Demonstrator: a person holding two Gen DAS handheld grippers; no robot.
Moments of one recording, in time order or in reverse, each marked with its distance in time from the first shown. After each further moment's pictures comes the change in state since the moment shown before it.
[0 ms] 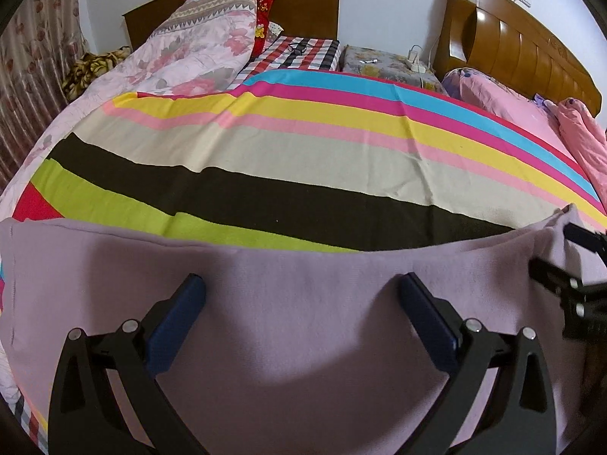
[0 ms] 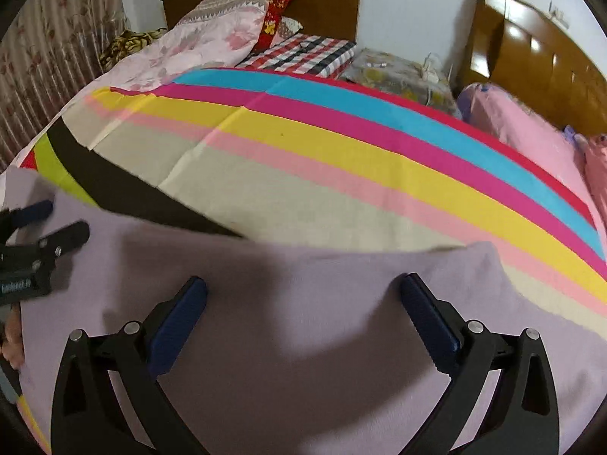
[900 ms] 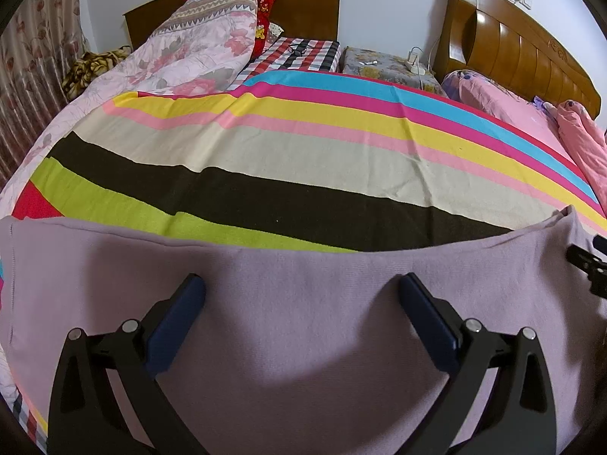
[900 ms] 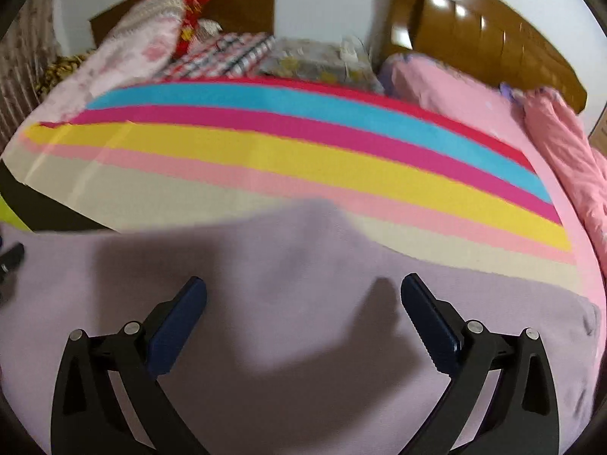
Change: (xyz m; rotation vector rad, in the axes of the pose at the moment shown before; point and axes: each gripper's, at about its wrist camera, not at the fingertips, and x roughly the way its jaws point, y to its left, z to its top) left arm -0.001 0.001 -0.001 -0.008 -0.006 -0.006; right arm -0.021 -0.085 -0.021 0.180 0.049 -0.191
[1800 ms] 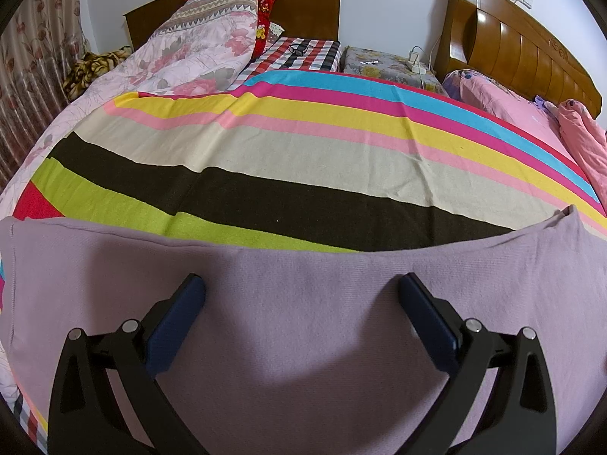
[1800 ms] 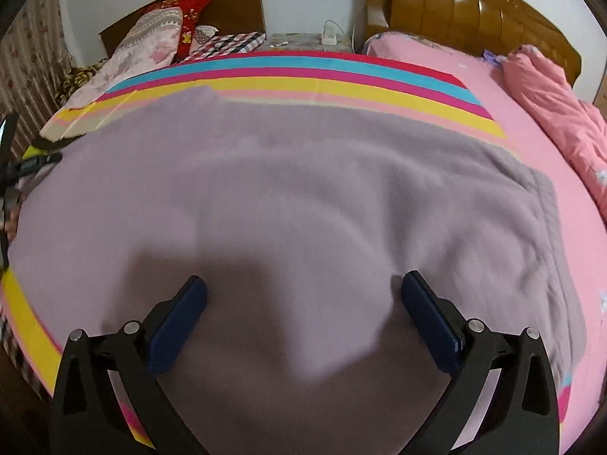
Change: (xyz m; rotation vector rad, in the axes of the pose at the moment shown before) left arm -0.001 0.000 0.000 0.003 0.001 0.003; right arm -0.081 -0.126 -0.148 0.039 -0.030 0.057
